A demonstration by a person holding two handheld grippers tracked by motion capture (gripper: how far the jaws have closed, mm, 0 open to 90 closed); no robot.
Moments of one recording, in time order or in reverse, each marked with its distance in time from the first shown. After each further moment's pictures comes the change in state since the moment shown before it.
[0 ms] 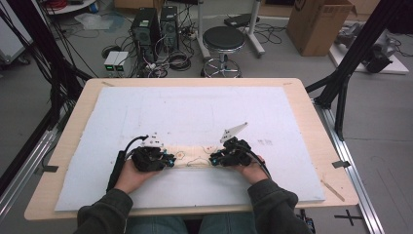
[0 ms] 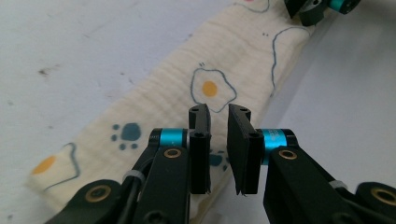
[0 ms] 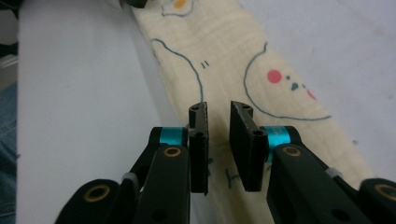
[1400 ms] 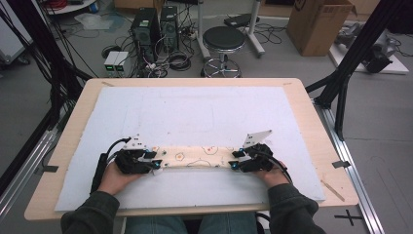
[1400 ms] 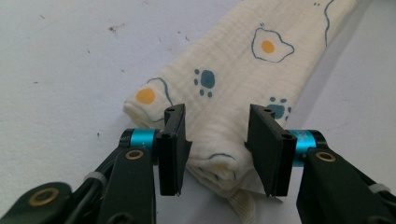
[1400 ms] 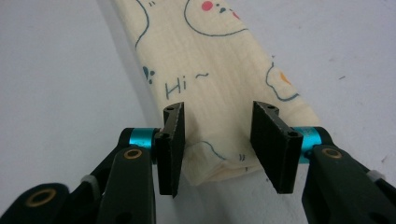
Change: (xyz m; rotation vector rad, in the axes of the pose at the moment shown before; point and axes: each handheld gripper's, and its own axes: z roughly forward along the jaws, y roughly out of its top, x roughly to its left) left arm 0.018 -0.029 -0.022 0.007 0.079 0.014; right arm -0.013 -0.049 -0.038 -0.023 -0.122 -0.042
